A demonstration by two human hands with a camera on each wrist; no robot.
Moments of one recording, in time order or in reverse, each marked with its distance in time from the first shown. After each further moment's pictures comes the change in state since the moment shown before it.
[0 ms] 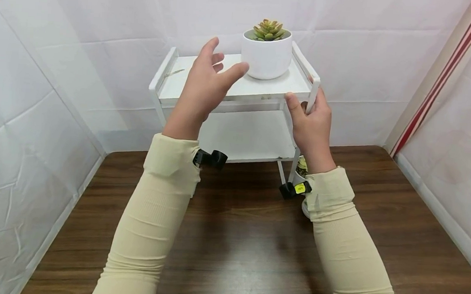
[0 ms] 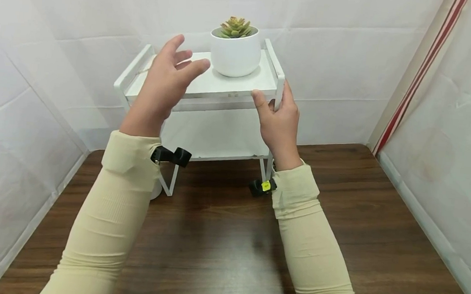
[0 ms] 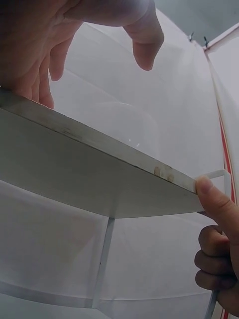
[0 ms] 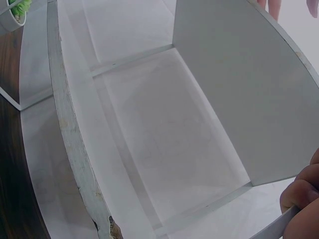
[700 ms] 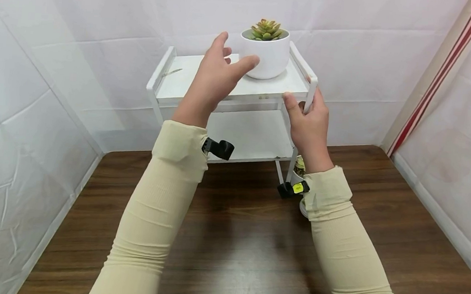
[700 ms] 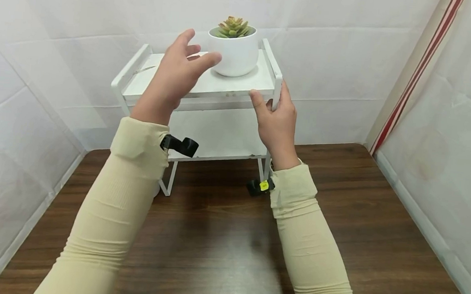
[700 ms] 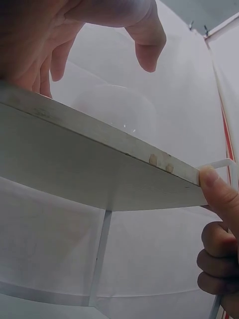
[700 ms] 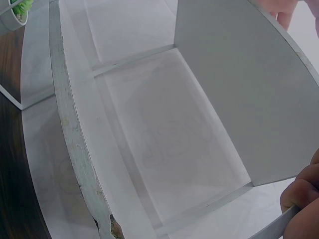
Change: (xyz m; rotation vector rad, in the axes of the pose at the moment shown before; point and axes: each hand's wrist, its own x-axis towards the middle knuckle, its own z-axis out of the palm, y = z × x) left_hand 0.019 0.010 0.011 0.061 -0.047 -0.037; right_hand 0.000 -0.002 0.002 -0.020 -0.010 0.015
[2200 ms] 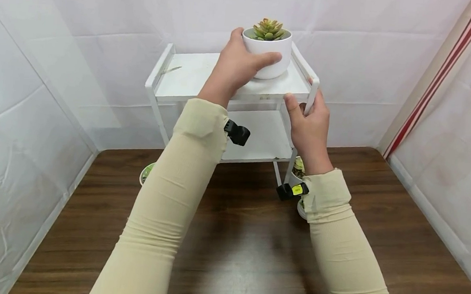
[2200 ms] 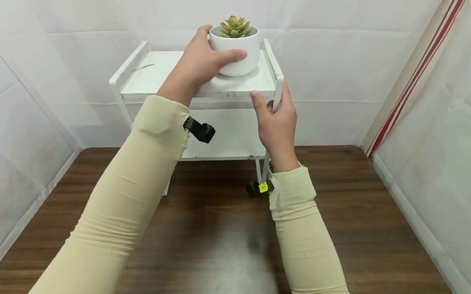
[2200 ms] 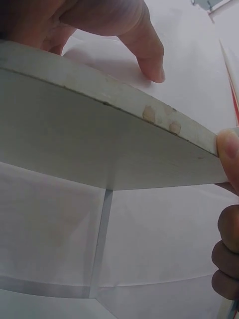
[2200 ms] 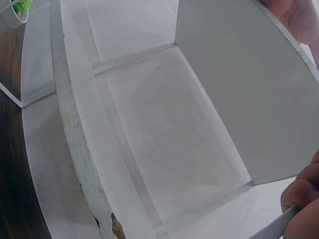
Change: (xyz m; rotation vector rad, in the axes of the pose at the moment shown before) left_hand 0.035 0.019 0.027 0.078 -0.012 -0.073; right_hand -0.002 -0.002 -0.006 -0.007 -0.010 0.008
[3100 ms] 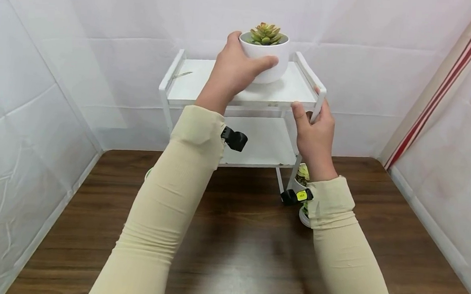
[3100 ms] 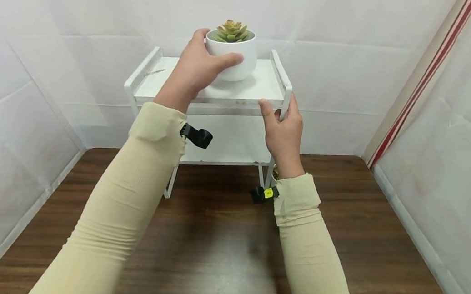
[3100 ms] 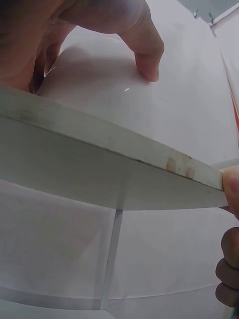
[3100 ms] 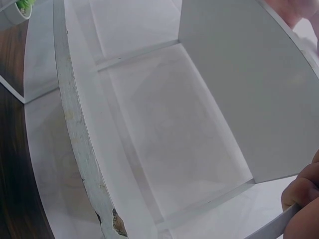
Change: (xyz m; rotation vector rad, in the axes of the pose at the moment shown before) left_hand -0.005 -0.002 -0.004 0.017 0.061 0.011; right_hand 0.003 0.013 -0.013 -0.005 0.012 0.030
